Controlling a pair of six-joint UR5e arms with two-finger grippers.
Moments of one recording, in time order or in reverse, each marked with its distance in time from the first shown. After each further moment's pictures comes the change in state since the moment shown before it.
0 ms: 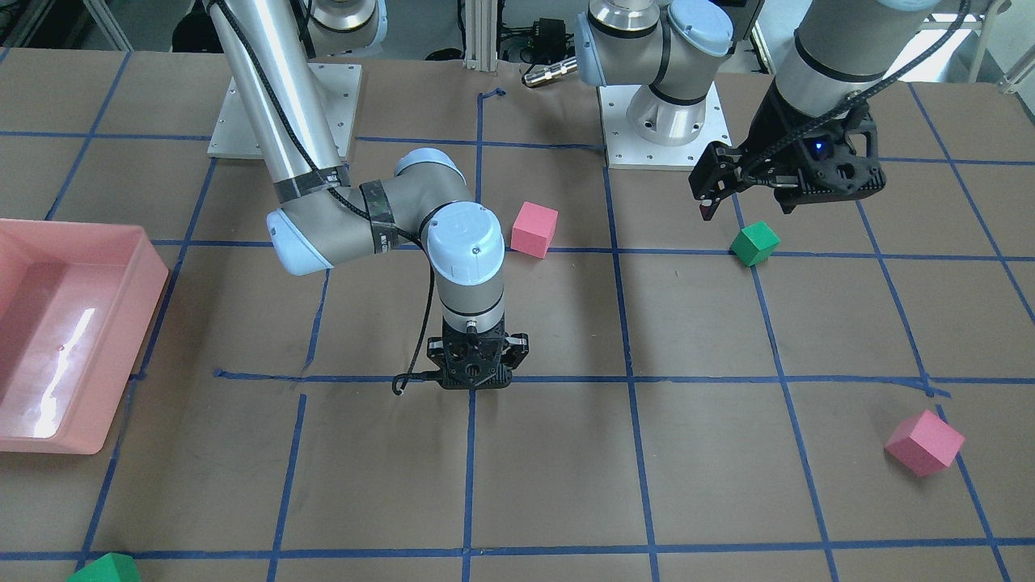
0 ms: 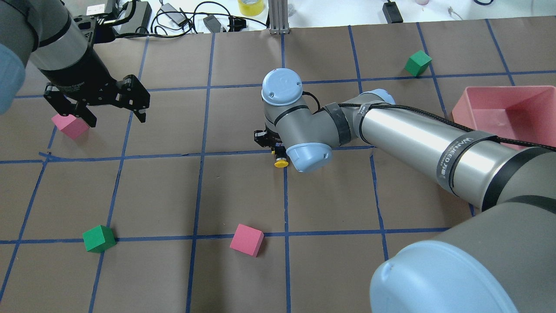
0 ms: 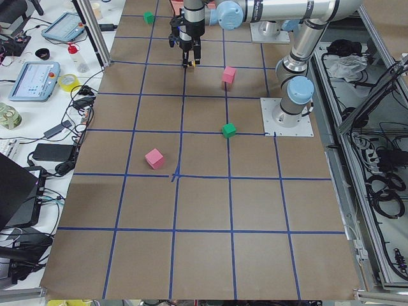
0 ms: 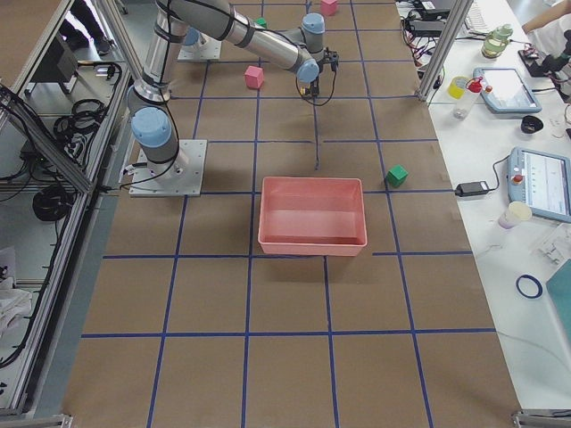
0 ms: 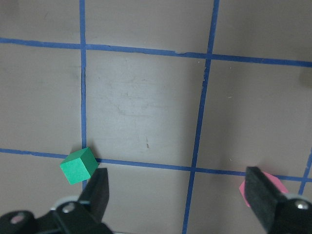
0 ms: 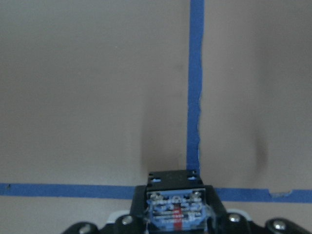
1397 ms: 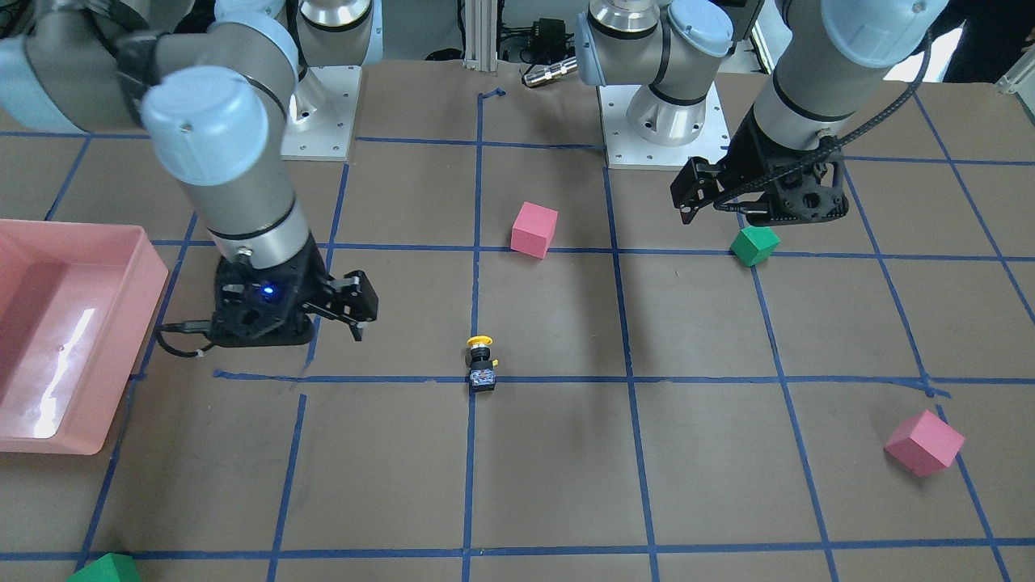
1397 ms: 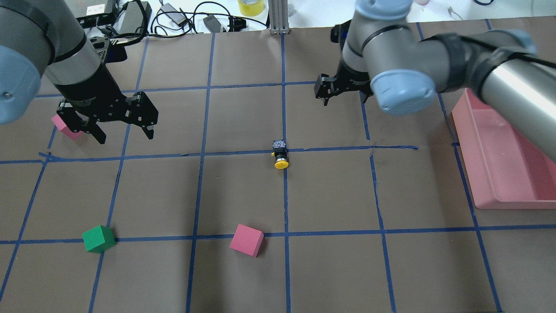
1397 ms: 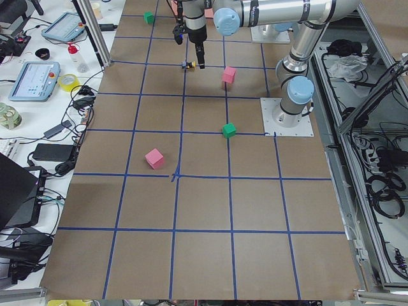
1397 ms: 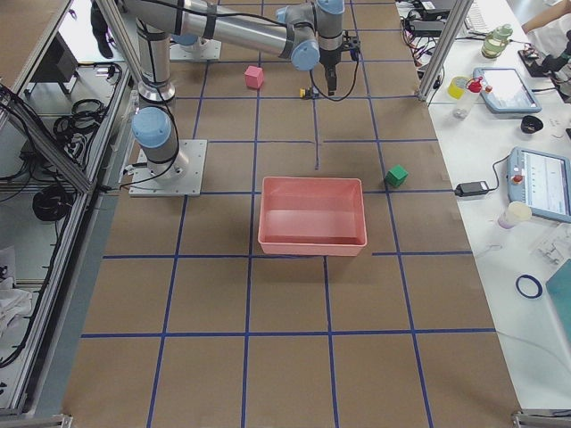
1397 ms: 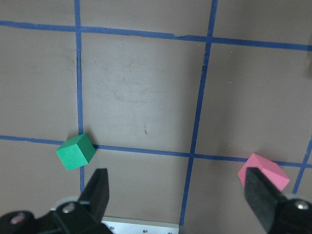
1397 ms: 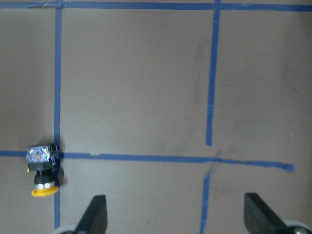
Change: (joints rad) left arm -0.017 -0.033 -0.043 -0.024 -0.024 -0.010; right arm -0.330 -0.357 -0.091 0.484 0.018 -0.349
